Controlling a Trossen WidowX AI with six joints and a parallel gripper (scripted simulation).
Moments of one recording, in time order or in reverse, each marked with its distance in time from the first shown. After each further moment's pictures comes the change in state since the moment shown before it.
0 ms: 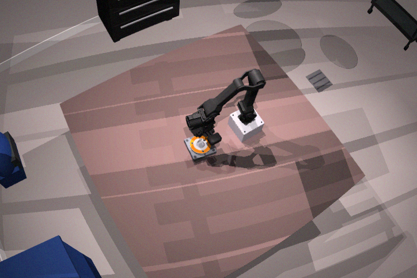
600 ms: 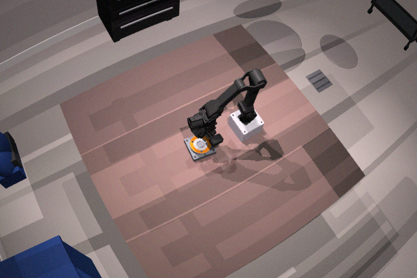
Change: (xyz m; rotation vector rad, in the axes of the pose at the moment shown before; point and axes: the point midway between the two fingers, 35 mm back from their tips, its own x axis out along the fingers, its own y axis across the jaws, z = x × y) arm 0.001 0.008 -0.004 0.001 0.004 0.000
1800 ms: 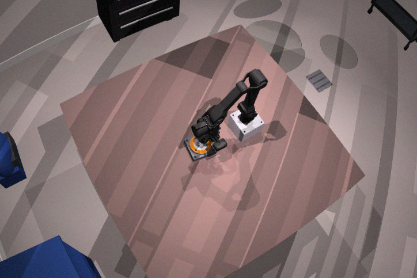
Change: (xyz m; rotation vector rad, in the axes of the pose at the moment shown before) arm 0.001 0.031 -0.003 0.000 0.016 0.007
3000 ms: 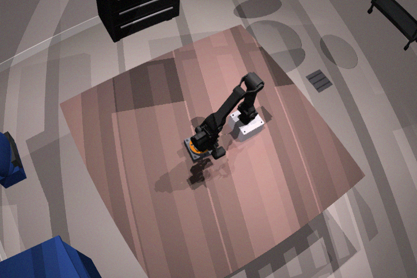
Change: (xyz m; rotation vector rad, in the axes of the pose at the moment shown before) arm -0.008 0.037 0.033 -0.004 -0.004 0.009
